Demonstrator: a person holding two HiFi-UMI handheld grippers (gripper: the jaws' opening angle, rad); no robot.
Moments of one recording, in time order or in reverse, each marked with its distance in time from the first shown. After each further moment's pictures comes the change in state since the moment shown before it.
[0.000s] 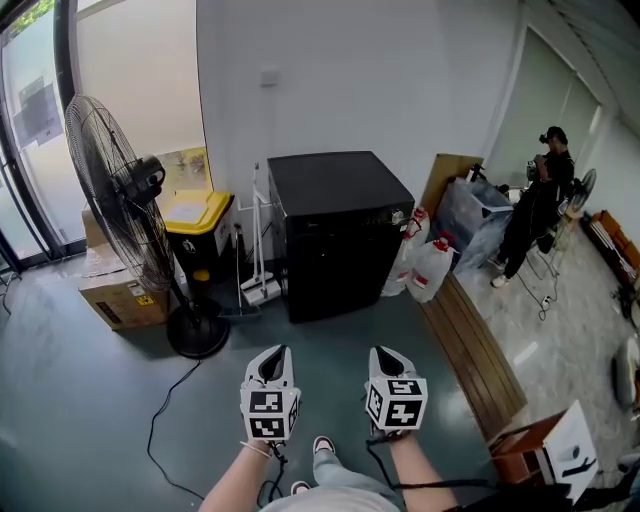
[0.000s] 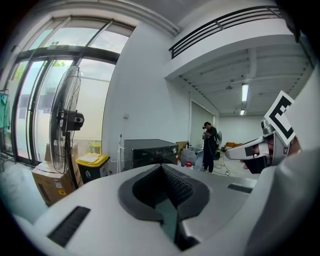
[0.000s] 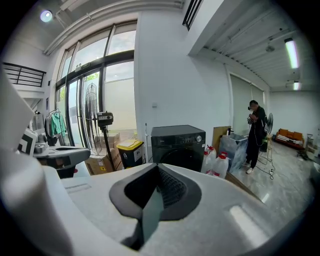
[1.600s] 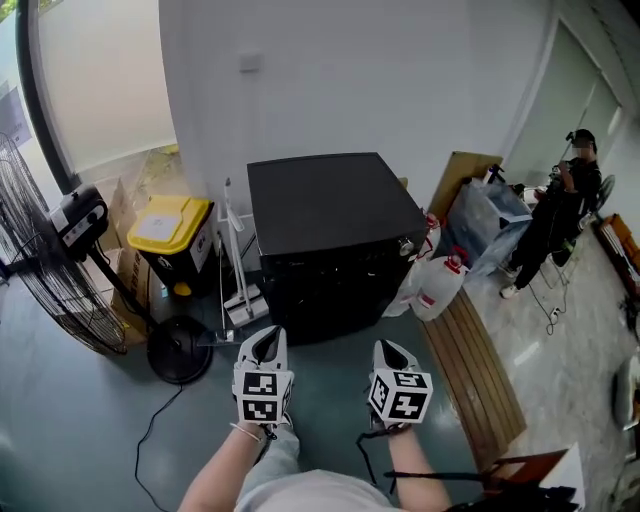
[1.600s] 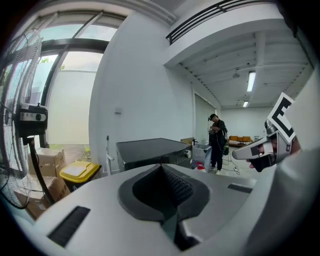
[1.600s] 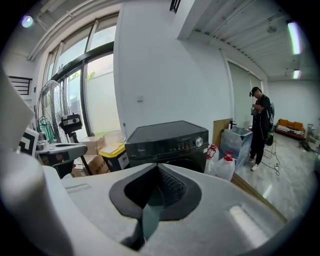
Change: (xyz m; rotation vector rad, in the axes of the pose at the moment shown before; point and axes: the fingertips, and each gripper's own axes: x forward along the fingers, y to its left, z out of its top) left arm 0.305 0.058 0.068 0.060 0.039 0.007; right arm 0.263 -0.132 0.093 0.084 0.045 -0.014
